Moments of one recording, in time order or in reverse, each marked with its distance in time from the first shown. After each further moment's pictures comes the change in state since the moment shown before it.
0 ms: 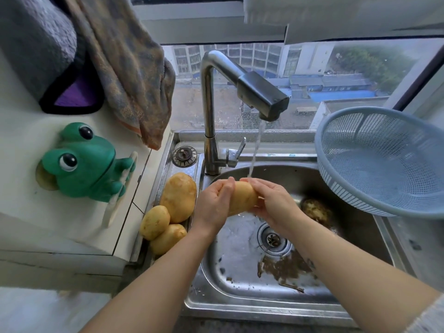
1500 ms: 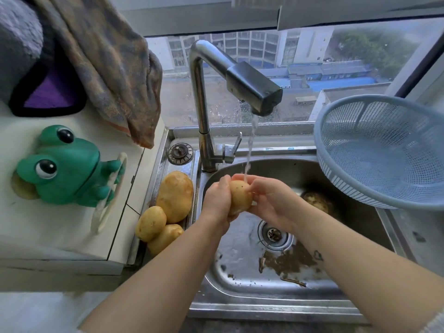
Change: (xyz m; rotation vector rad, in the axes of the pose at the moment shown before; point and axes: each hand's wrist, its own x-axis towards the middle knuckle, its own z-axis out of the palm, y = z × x) left_hand 0.015 0.008 0.028 -0.350 0.025 -0.541; right_hand 0.000 -0.008 -0.003 0.133 -0.130 0.123
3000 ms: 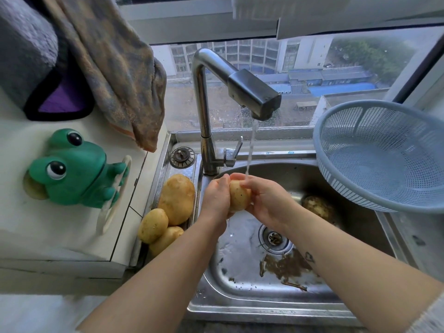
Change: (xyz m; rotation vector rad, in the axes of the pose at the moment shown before) left_hand 0.003 0.002 -0.006 0.058 -0.012 0.149; right_hand 0.004 0.003 0.010 0.034 -0.016 -0.078
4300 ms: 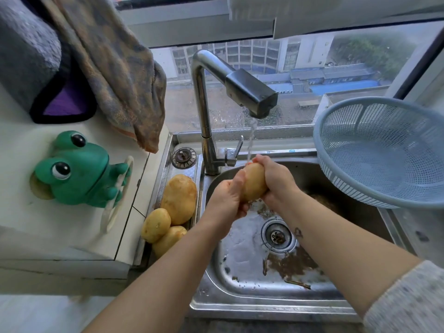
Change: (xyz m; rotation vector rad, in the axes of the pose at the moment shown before) left_hand -0.024 0.012 0.001 0.006 -0.250 0.013; right_hand 0.022 -0.020 0.001 0.048 0.366 -0.096
